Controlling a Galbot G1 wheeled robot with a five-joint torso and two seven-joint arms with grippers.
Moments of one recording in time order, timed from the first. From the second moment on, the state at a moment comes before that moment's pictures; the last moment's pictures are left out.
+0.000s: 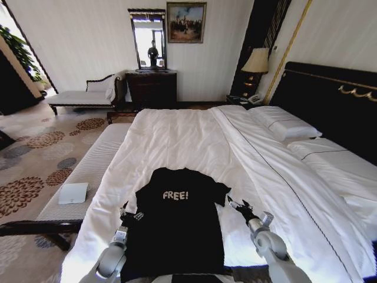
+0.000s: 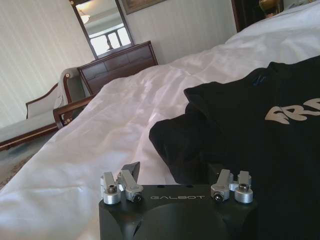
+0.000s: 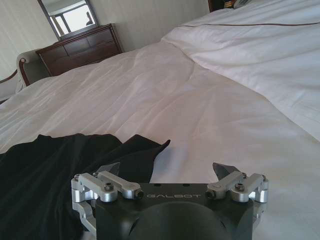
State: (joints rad) left arm 1.49 -1.09 -0.33 -1.71 -0.08 -0.06 -0.24; right arm -1.45 1.20 0.61 1.74 0.70 -0.18 0.00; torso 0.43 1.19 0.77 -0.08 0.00
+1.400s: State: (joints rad) left arm 1.28 -1.11 -0.39 -1.70 -0.73 0.15 -0.39; right arm -1.50 1.21 0.62 1.76 0.68 -0.17 -0.01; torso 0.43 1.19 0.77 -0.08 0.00
